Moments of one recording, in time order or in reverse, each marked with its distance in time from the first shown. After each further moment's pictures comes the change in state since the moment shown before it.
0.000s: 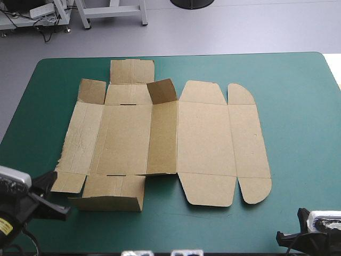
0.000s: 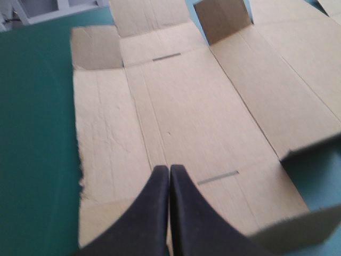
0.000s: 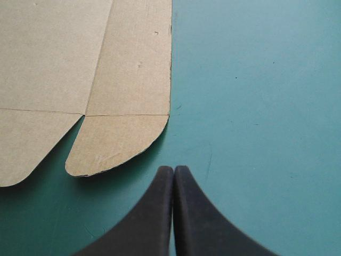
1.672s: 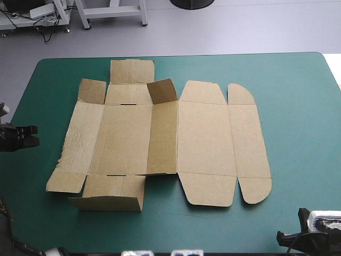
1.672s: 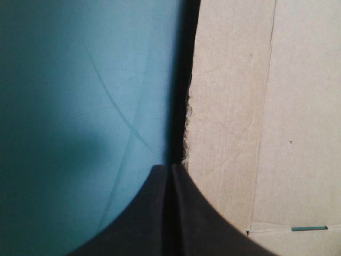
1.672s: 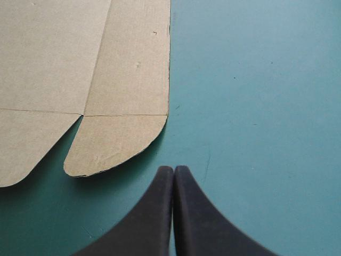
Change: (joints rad) left arm 0.977 1.262 -0.493 -0.653 0.275 0.617; right arm 0.000 0.000 0.000 -0.004 0.000 0.002
